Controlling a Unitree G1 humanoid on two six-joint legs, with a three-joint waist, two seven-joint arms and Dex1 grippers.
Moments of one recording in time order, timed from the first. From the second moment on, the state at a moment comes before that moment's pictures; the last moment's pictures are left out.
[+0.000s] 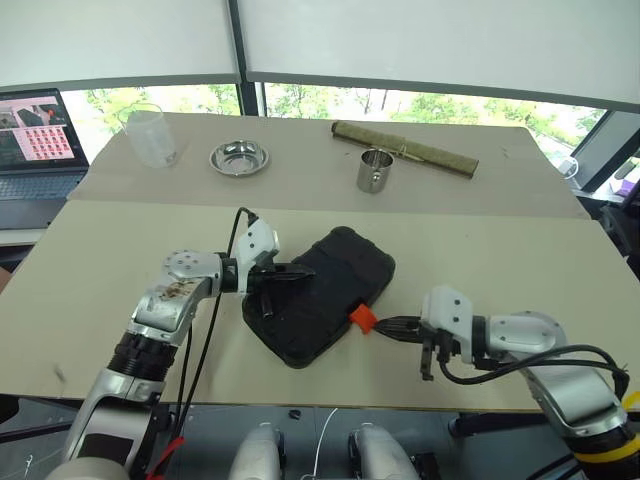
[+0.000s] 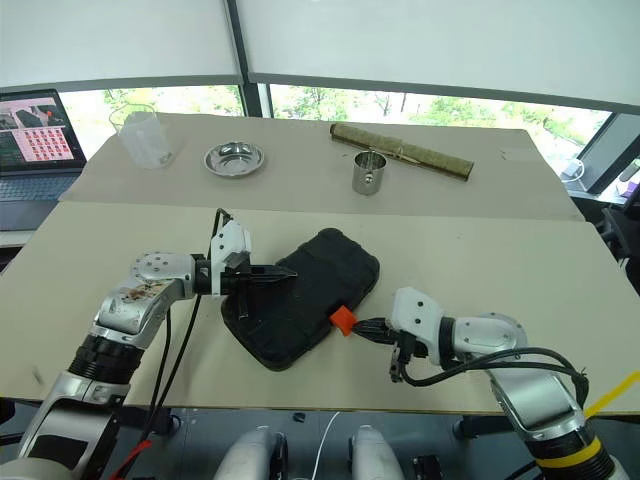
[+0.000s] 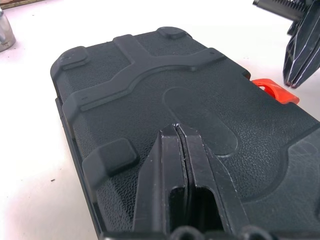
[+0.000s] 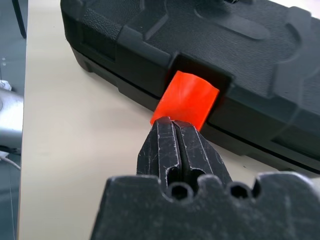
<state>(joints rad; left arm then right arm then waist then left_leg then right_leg) -0.54 0.55 -0.17 0.08 -0.30 0.37 -1.11 -0.12 -0.73 0.16 -0.43 0.26 0.34 0.95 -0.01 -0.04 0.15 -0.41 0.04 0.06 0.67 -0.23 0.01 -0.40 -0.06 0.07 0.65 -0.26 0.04</state>
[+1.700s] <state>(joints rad) -0.57 0.58 -0.25 0.00 -0.24 0.59 -1.06 -0.27 -0.53 0.28 -0.21 0.10 0.29 0.93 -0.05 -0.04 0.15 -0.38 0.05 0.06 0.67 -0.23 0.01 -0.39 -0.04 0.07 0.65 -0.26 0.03</state>
